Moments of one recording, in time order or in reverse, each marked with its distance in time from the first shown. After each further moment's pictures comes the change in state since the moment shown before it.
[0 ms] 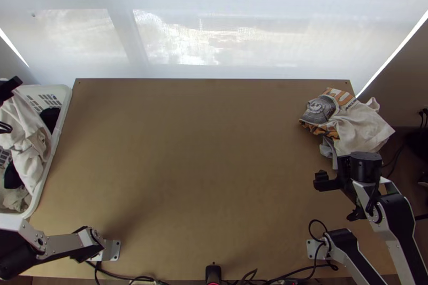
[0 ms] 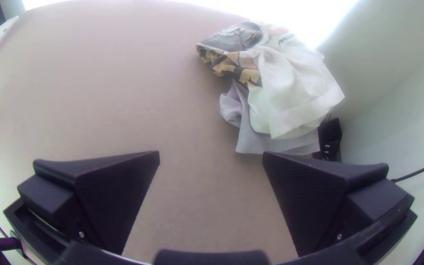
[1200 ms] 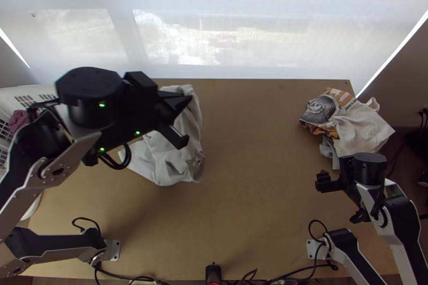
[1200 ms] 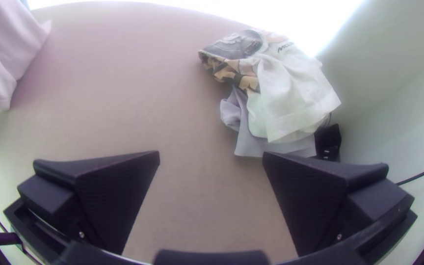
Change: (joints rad) left arm -1.466 0.024 0.384 -0.267 -0.377 0.076; right arm 0.015 -0.019 0.042 -0.041 -0.001 -0.010
